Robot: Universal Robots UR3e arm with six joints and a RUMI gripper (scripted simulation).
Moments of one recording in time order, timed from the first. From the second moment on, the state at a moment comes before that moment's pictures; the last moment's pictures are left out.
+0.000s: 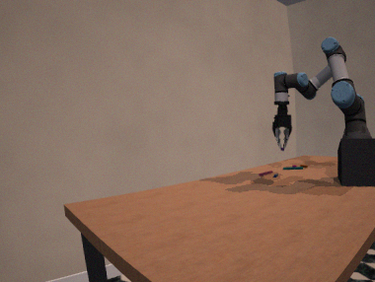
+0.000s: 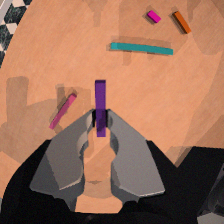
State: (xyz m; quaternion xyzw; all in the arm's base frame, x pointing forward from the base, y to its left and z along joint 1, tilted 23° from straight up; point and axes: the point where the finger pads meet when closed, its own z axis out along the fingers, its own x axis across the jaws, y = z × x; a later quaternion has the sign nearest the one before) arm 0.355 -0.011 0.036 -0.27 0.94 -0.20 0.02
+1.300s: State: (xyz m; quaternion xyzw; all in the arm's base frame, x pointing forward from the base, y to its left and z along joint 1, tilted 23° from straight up) arm 0.346 -0.007 0.033 0.03 0.98 -0.18 0.08
